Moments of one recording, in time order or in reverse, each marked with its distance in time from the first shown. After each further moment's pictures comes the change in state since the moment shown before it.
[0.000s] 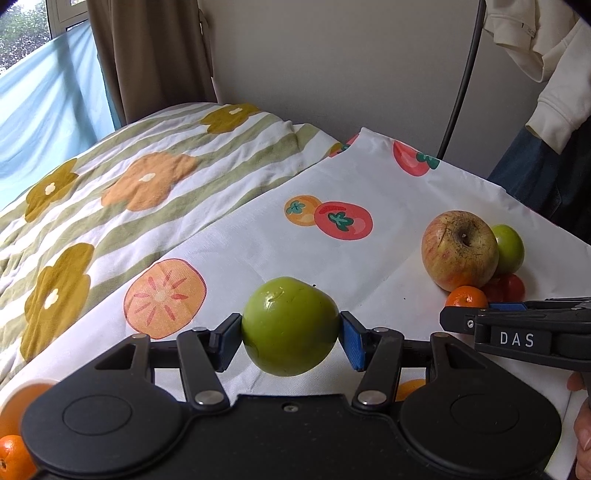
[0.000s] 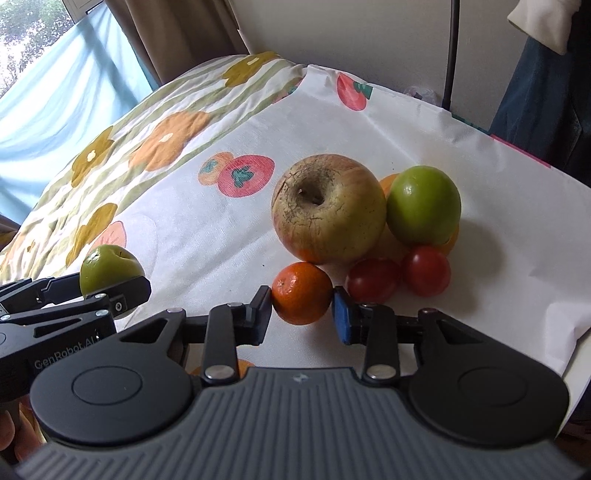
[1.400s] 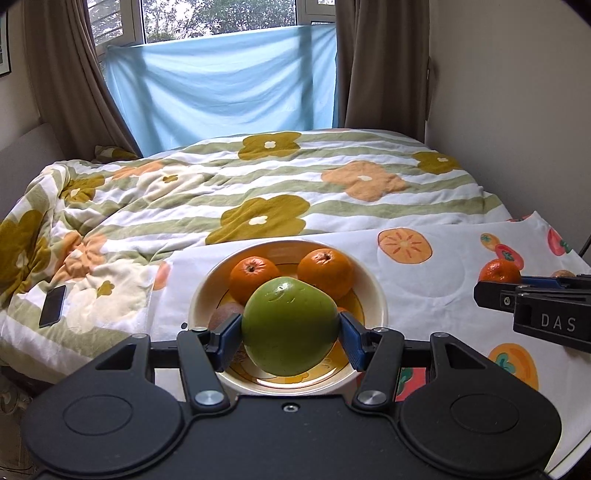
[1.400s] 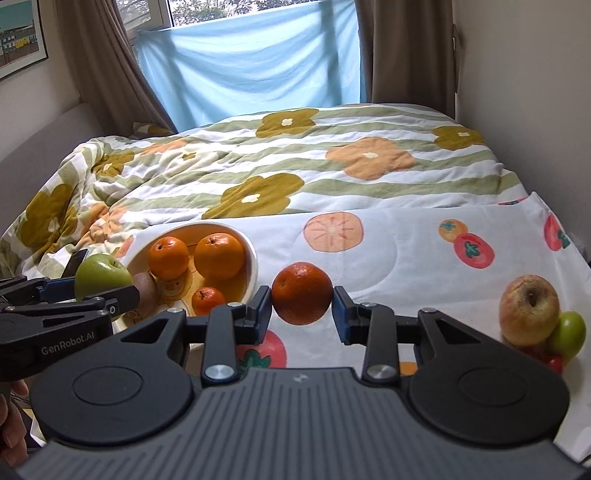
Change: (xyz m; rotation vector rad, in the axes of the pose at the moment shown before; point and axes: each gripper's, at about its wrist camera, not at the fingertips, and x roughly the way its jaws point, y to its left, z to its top) left arm -0.169 0.066 -0.123 -0.471 -0.082 0.475; right arm -0.087 0.145 -0.050 -0.582 -0.086 0.381
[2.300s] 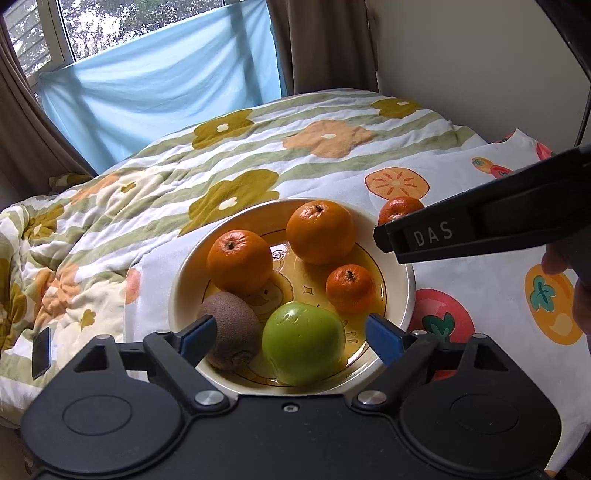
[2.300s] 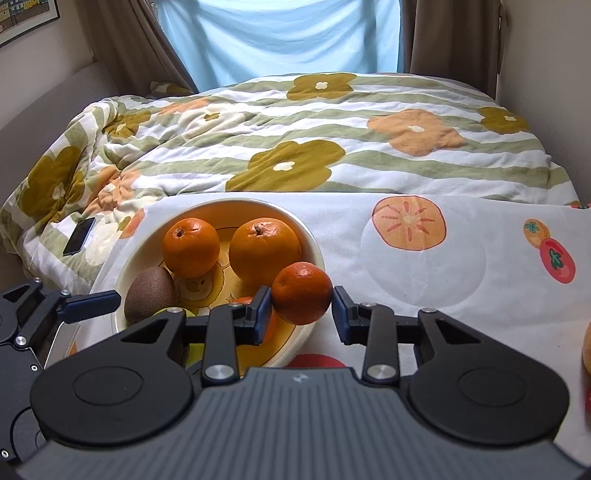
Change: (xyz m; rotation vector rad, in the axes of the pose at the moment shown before) left arm 0.047 0.008 -0.016 0.234 0.054 -0.071; right arm 0.088 0.049 0.017 -0.066 0.112 0.048
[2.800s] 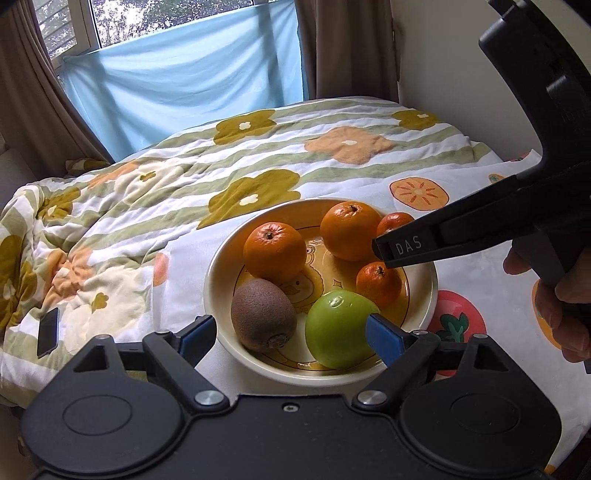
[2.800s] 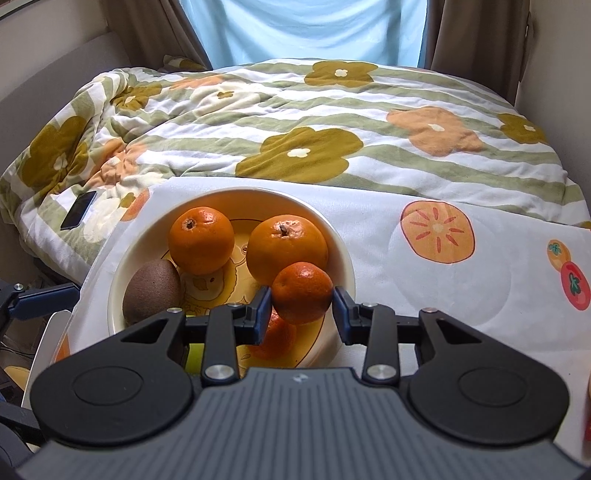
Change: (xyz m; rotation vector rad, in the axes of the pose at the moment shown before) left arm -0.011 0.022 -0.007 -0.078 -0.005 0.022; right arm 0.026 0.020 0.009 -0.072 0.042 -0.014
